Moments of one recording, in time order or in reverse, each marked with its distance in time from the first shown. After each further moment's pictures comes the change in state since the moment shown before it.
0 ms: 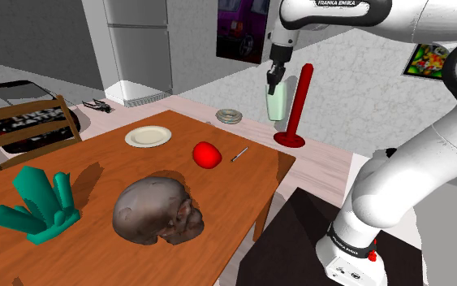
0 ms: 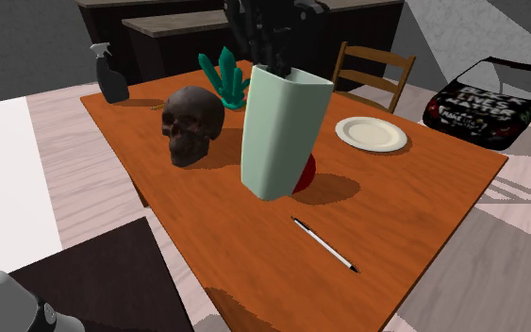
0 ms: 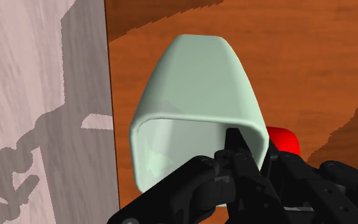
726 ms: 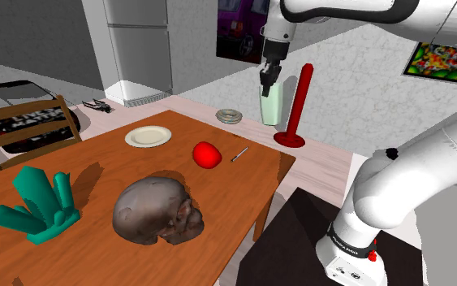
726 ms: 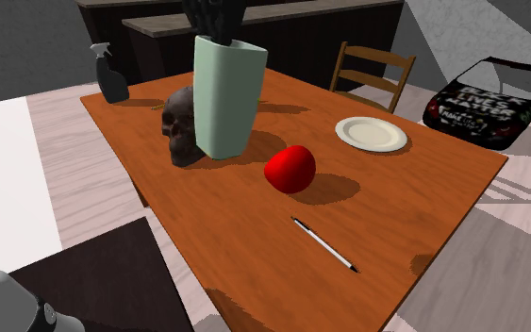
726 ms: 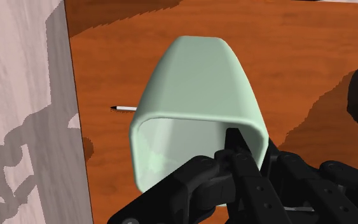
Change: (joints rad) arm 0.047 -0.097 0.132 -0.048 0.029 -0.057 0.170
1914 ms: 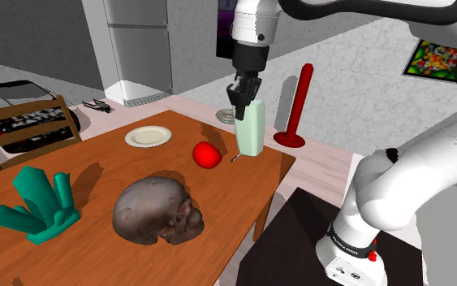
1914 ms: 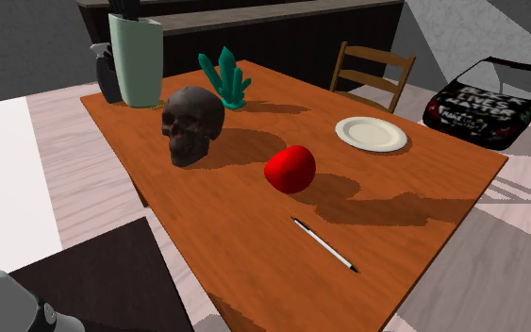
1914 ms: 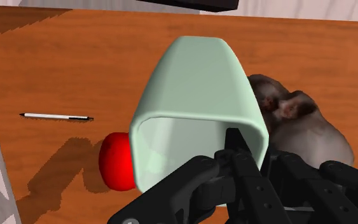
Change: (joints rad) arm 0.125 -0.032 0.350 -0.003 0.144 -0.029 0.443
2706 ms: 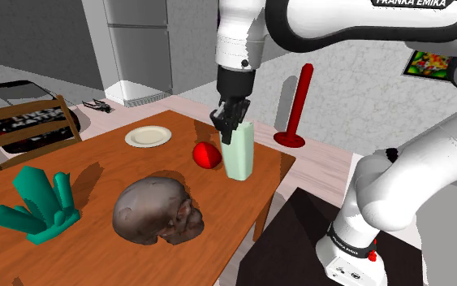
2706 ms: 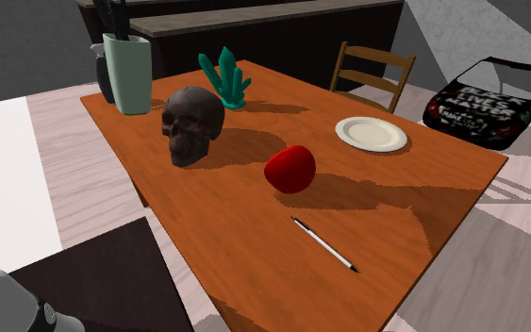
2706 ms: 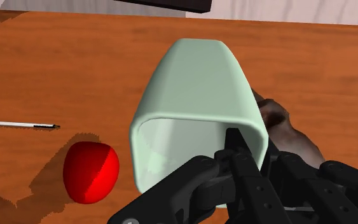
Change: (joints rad) arm 0.034 0.035 0.108 -0.057 0.035 0.099 0.127
